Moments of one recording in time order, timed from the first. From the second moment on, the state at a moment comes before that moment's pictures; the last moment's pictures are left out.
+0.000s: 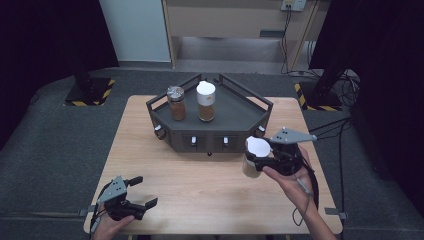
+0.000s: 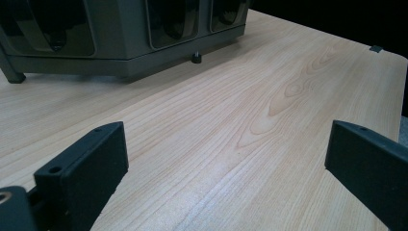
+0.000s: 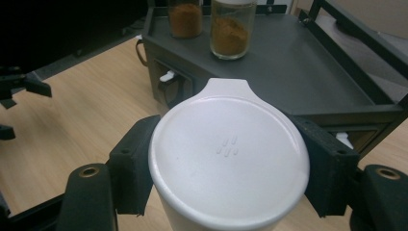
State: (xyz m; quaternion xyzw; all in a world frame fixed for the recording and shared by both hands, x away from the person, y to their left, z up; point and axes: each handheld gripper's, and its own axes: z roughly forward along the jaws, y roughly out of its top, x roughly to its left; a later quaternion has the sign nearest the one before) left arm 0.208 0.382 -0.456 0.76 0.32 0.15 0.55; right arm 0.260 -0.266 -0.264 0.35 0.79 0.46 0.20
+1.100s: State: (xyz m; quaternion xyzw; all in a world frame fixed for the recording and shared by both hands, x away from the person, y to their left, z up) left arm 0.208 0.381 -0.456 0.76 0.32 0.15 0.54; right arm 0.342 -0.222 -0.201 0.38 0.78 0.44 0.22
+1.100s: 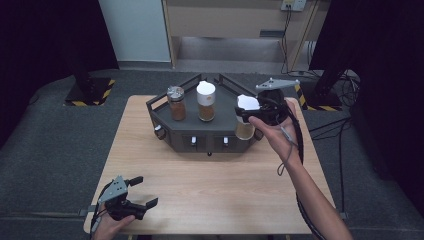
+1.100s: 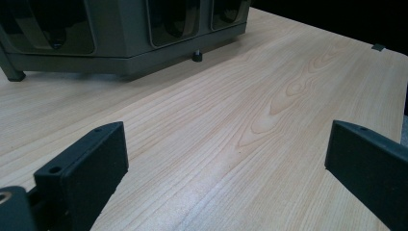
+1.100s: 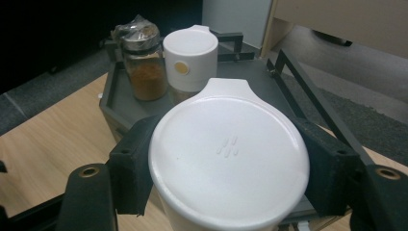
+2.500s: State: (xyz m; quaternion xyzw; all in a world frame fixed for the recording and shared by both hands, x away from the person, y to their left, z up) left arm 0.208 0.381 -0.456 0.76 0.32 0.15 0.54; right arm 0.425 -0.183 -0.237 0.45 0.75 0.41 0.26
